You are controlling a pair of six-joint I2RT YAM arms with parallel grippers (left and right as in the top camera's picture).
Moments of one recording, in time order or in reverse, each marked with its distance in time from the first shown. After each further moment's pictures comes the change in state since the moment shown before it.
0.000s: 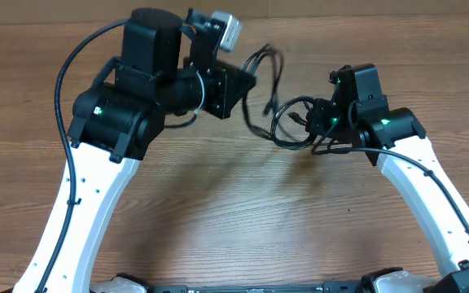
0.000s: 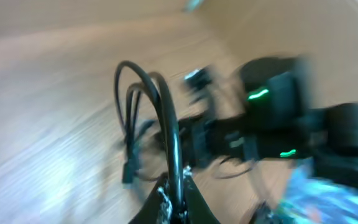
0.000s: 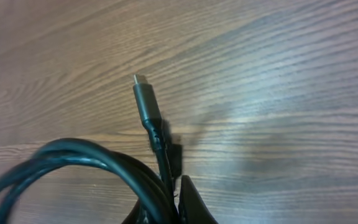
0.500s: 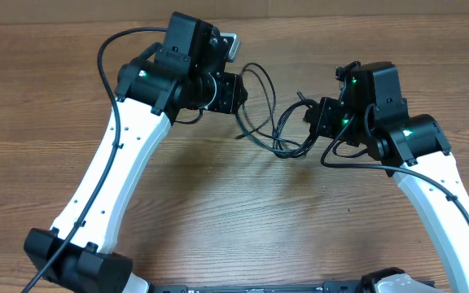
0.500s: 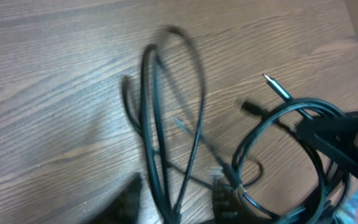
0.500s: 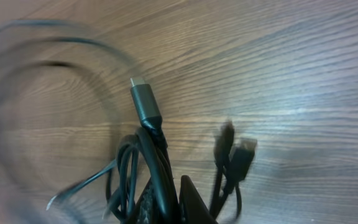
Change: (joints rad) left arm 0.000 0.207 0.000 -0.124 -0.198 0.018; right arm 0.000 -0.107 0.060 -0.082 -0.112 -0.006
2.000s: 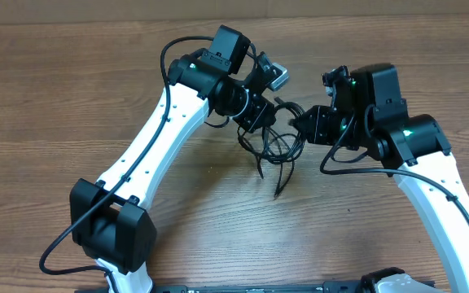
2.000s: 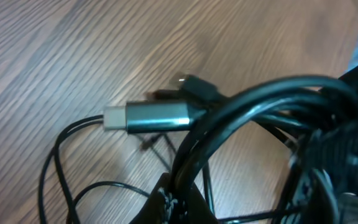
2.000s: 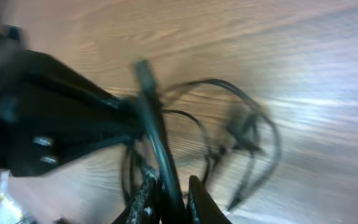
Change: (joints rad) left arm -0.080 0.195 0.000 0.008 0.247 0.417; right arm 0.000 0.000 0.000 -0.033 -0.172 -0.119
